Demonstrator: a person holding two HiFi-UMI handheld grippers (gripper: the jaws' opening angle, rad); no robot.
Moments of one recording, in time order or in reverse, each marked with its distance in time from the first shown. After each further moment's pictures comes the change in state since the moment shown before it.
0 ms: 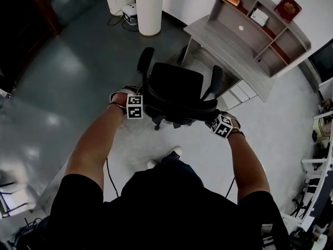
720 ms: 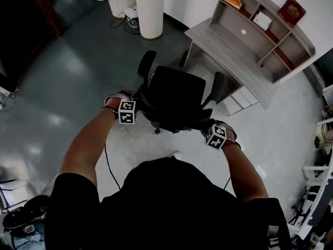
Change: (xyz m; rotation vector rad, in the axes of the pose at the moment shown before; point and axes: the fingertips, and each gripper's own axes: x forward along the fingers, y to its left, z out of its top) left arm 0.009 0.013 -0.003 0.035 -0.021 -0.004; right arm 0.003 -0.001 -0.001 -0.018 0.016 0.014
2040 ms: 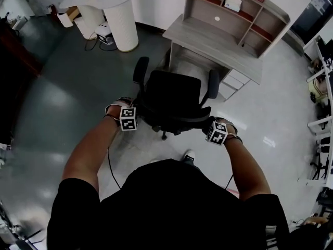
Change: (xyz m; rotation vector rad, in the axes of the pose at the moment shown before) left arm 0.005 0.041 -0.049 0.207 -0.087 -0.034; right arm 0.014 0.026 0.061 0.213 0.049 -0.065
